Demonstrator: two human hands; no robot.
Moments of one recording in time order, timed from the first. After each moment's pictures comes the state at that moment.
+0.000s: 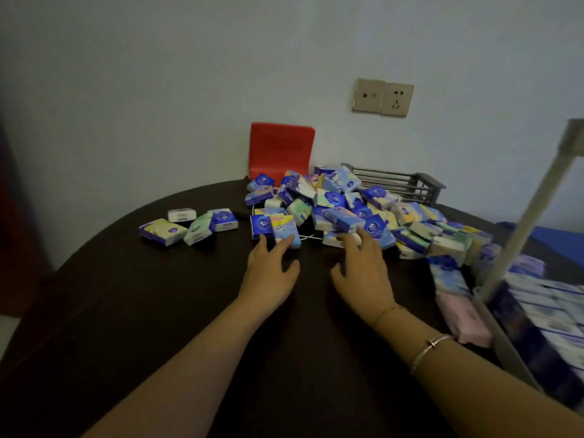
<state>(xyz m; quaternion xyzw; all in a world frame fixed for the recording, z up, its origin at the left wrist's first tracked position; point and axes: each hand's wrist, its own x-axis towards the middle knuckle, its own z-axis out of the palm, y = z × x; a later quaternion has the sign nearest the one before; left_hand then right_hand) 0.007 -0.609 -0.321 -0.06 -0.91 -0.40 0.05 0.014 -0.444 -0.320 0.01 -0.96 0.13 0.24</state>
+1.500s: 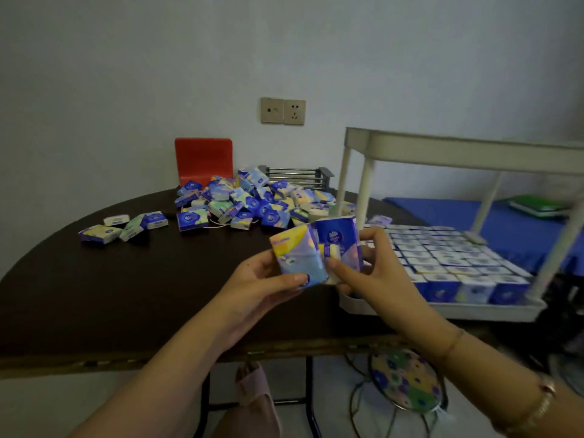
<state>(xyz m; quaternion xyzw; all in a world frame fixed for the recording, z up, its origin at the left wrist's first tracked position) 0.240 -0.522 -0.260 -0.19 -0.55 -0.78 -0.21 0.296 -0.343 -0.243 0.01 -0.79 0.58 0.18</state>
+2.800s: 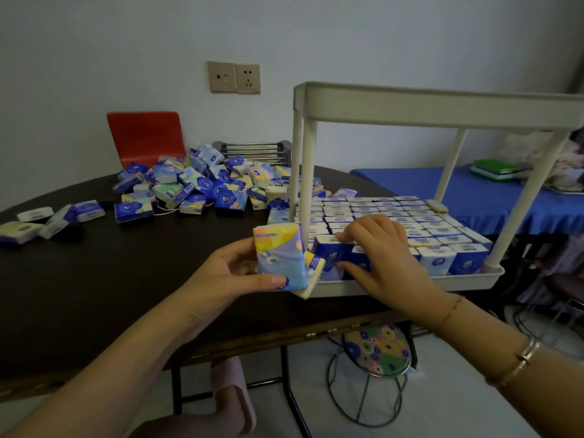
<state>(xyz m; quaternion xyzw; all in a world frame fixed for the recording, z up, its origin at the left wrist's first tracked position) 0.223 -0.483 -0.270 -0.28 -0.63 -0.69 -0.21 0.281 -0.236 -0.283 0.11 -0.94 0.05 0.33</state>
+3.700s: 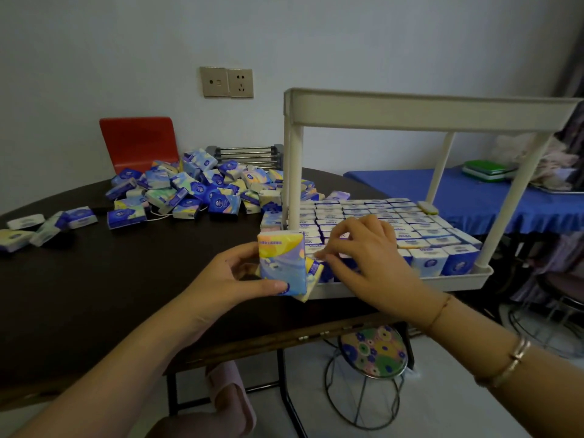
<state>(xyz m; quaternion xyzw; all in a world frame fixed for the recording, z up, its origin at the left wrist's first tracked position) 0.224 -0.472 -0.269 -0.28 -0.68 -0.65 -0.18 0.284 -0.246 -0.273 0.08 -0.95 0.07 0.29</state>
